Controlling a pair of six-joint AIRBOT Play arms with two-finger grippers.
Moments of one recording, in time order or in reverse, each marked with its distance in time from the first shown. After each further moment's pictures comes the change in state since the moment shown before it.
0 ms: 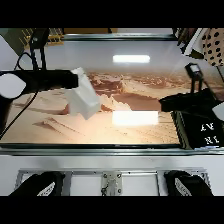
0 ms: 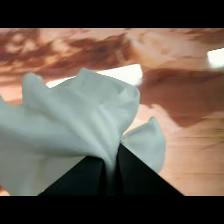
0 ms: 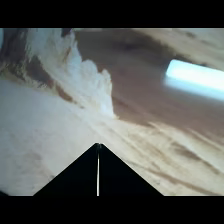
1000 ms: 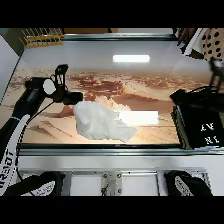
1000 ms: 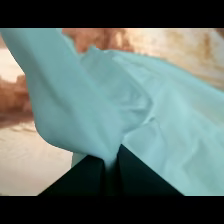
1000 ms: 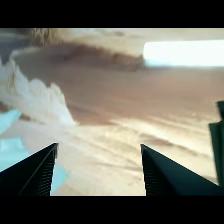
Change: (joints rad) left arm 0.172 -0.297 -0.220 0.109 -0.060 -0.124; right arm -0.148 -0.114 0.012 -0.005 0.090 0.087
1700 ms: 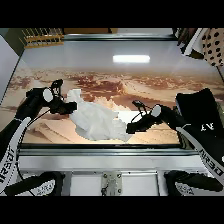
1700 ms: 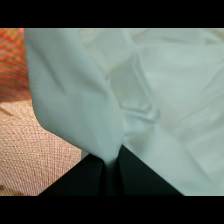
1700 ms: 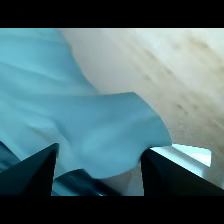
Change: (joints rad) left arm 0.085 -0.021 -0.121 -0.003 0.027 0.000; right arm 0.489 -0.496 -0.157 0.116 -0.139 -0.027
